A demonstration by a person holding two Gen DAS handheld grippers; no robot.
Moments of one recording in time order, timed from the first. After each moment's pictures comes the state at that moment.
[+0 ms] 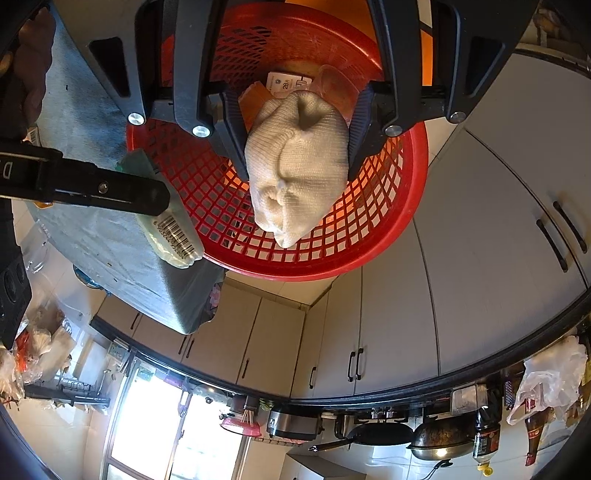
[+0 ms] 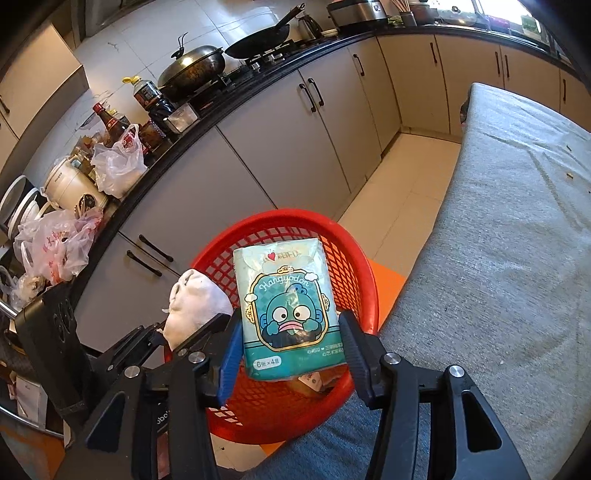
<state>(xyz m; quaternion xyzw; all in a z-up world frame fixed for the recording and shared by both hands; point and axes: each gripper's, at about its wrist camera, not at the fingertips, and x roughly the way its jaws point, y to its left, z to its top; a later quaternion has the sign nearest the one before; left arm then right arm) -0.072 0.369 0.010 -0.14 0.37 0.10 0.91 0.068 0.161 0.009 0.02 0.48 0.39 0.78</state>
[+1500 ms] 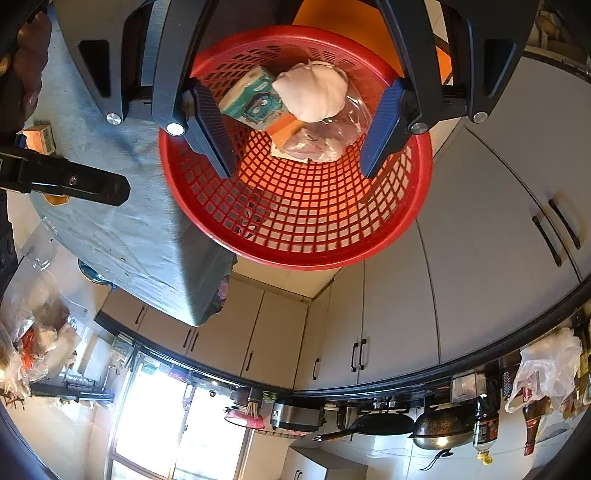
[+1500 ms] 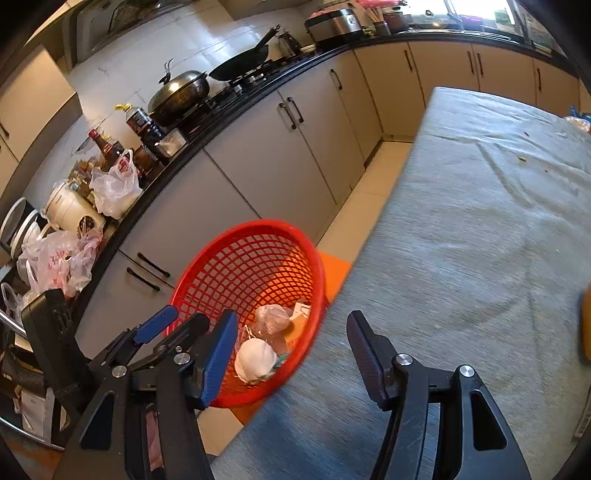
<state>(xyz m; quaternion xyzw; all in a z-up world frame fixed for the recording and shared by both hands) -0.083 0.351 0.031 -0.14 0.36 0.10 0.92 0.059 0.099 0.024 0.06 0.47 0.36 0.80</state>
